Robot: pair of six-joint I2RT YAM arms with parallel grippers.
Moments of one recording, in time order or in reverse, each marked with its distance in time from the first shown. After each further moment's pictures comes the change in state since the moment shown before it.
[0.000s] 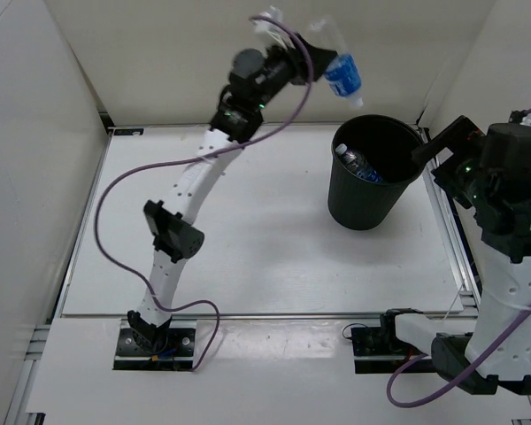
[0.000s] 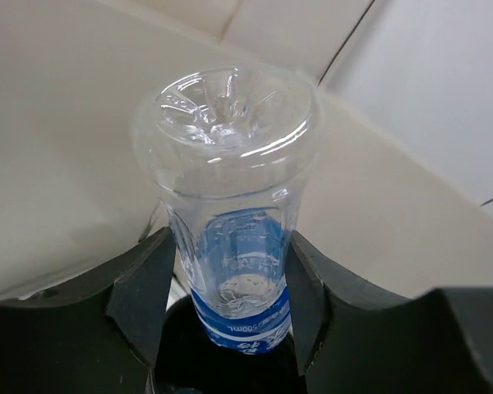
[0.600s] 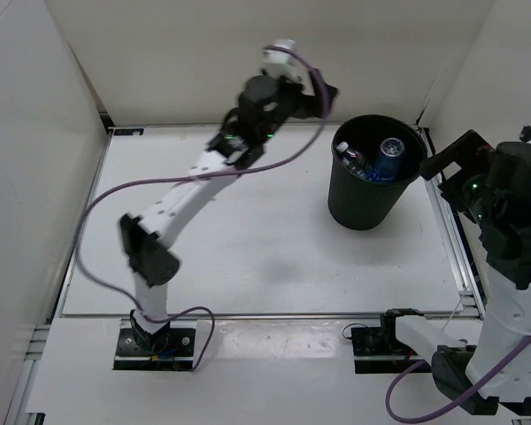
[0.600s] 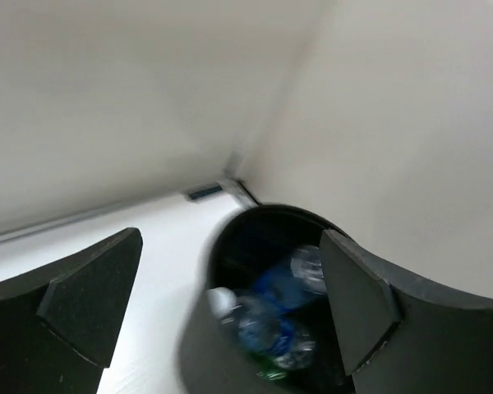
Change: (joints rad) left arm -0.174 -0.140 -0.384 -0.008 -0.249 0.261; right arm -0.001 -0.093 -0.010 -0.011 0.064 -0.016
